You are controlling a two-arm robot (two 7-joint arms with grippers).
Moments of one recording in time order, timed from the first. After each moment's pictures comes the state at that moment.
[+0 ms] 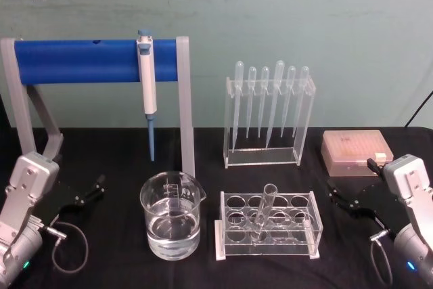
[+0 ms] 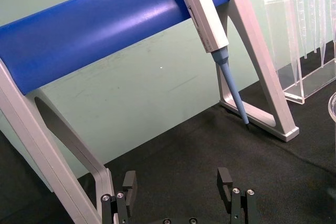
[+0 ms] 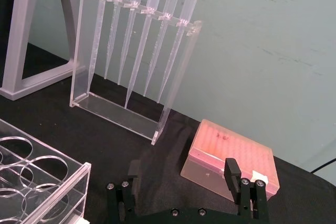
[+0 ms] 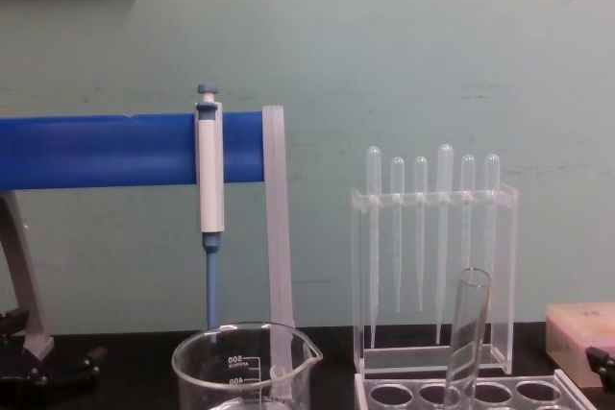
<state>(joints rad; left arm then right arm) -0.20 0.60 0.45 -1.41 -0.25 -0.12 0.03 0.20 0.60 -0.45 -1.41 0.25 -0.12 -0.03</state>
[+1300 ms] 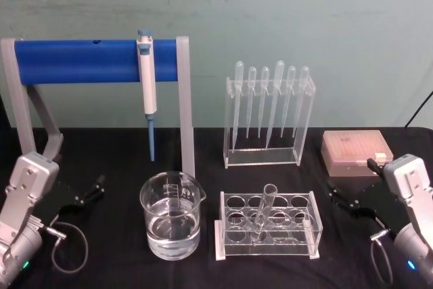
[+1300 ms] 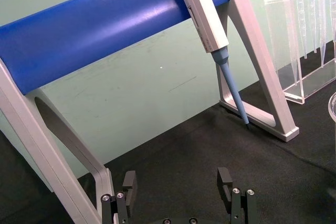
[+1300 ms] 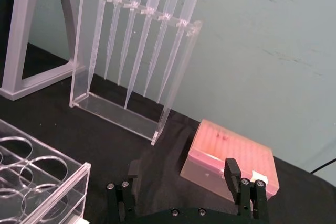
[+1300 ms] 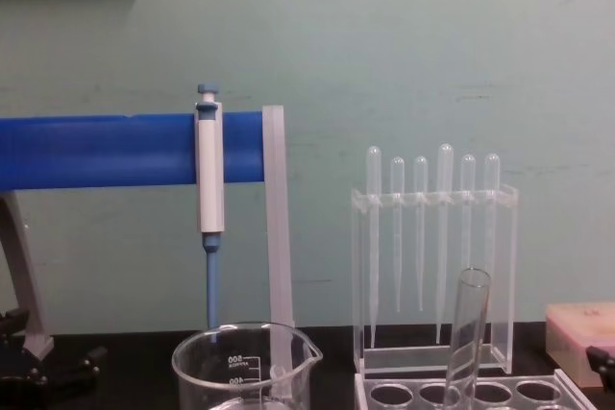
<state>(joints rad) -0.20 0.60 0.45 -1.41 -0.25 -0.12 0.03 0.20 0.60 -0.45 -1.41 0.25 -0.12 -0.03</state>
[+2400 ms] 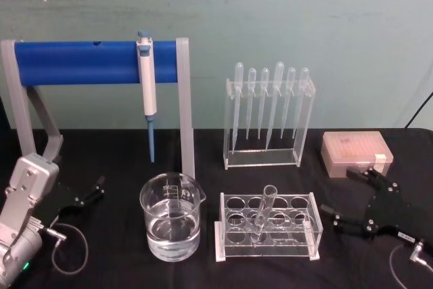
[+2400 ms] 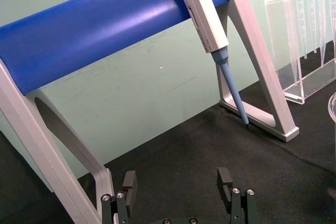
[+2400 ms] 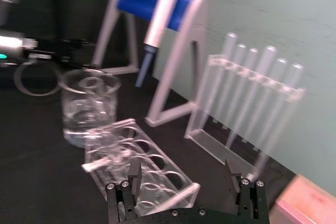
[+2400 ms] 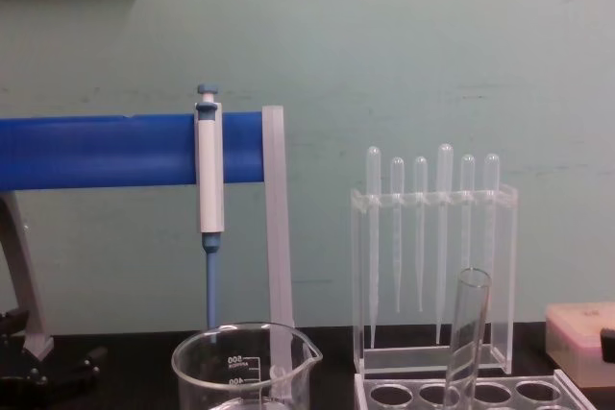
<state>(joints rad) -0.20 0.60 0.45 -1.41 -0.25 -0.12 0.03 0.12 0.79 -0.32 -1.56 0.50 -0.20 0.55</state>
